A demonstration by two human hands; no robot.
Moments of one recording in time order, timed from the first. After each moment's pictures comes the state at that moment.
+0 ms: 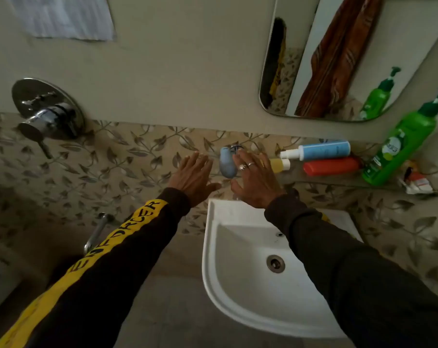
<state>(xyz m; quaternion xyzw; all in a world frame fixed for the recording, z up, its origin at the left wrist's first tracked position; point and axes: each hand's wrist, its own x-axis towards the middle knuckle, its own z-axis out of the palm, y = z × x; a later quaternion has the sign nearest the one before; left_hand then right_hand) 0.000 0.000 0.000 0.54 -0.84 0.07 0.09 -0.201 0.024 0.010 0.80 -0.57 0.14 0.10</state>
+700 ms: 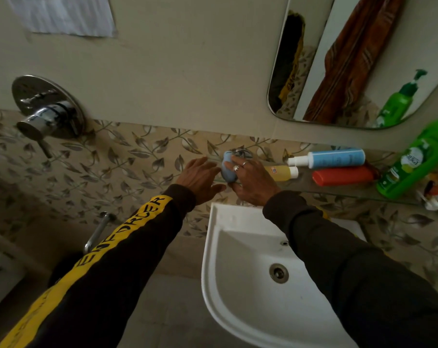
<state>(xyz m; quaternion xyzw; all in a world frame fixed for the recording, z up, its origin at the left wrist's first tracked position) -0.009 -0.030 0.003 0.51 -0.86 0.03 0.08 -0.195 -0.016 0.014 0.85 -0.52 0.12 0.02</state>
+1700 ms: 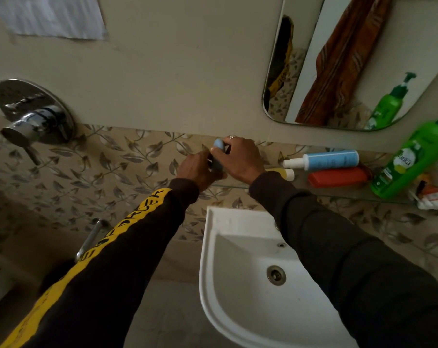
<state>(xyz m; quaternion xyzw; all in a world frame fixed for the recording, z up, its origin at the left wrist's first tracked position) -0.022 -0.060 0.013 0.58 -0.75 -0.15 0.29 -0.157 -0.036 0.064 0.72 -0.60 0.34 -0.07</state>
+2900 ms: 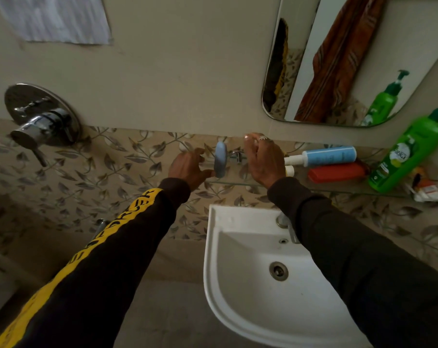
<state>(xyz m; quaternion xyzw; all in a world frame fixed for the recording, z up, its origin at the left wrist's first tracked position) 0.006 -0.050 0.017 0.59 -0.74 -0.12 0.30 -0.194 -0.016 0.058 0.66 -0.62 0.41 -0.04</state>
